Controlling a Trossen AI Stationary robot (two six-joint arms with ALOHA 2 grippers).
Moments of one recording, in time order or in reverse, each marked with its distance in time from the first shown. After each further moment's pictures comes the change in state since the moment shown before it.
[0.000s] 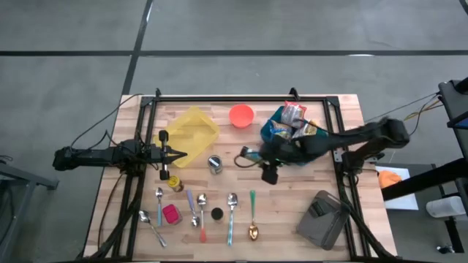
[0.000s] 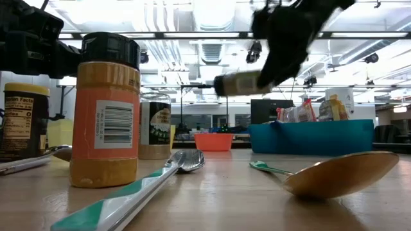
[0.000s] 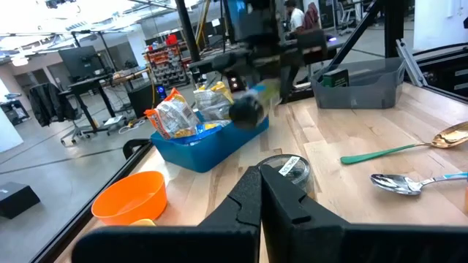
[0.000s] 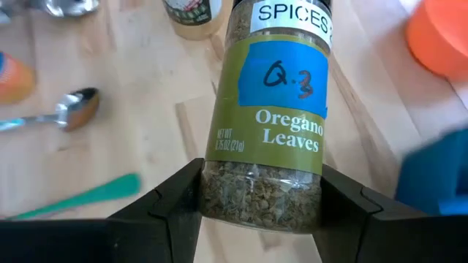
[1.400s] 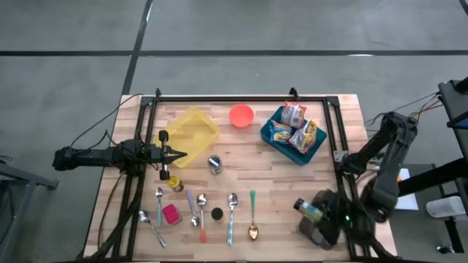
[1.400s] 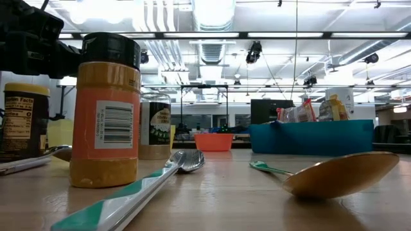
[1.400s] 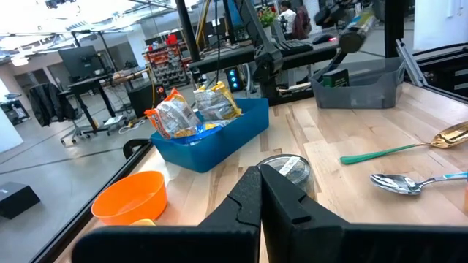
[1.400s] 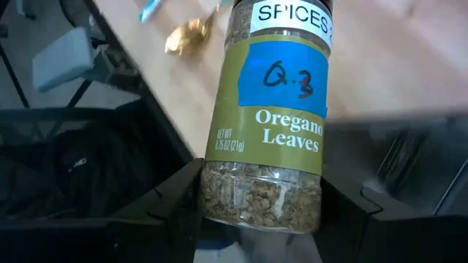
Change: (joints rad) left arm 0.000 0.000 0.000 0.000 0.000 0.000; right arm 0.995 -0.122 0.162 -0.491 0.213 1.428
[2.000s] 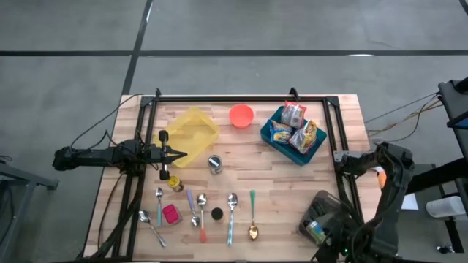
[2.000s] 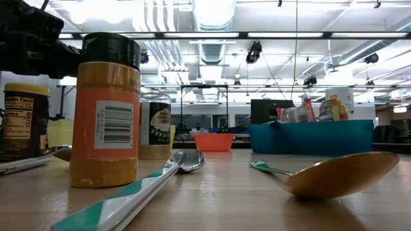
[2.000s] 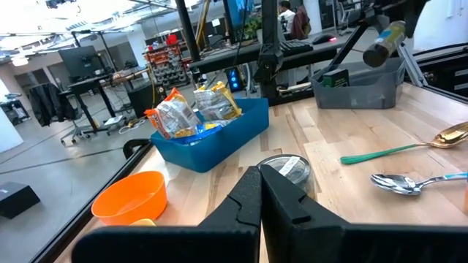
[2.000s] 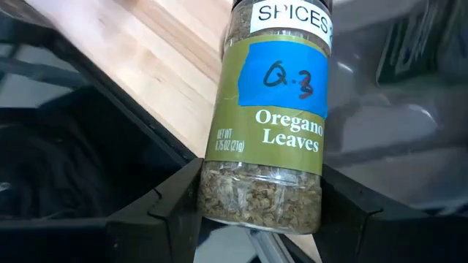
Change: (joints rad) left arm 0.000 0.000 0.000 0.000 0.000 0.000; right arm 0.106 0.423 0.324 -0.221 -0.101 0.307
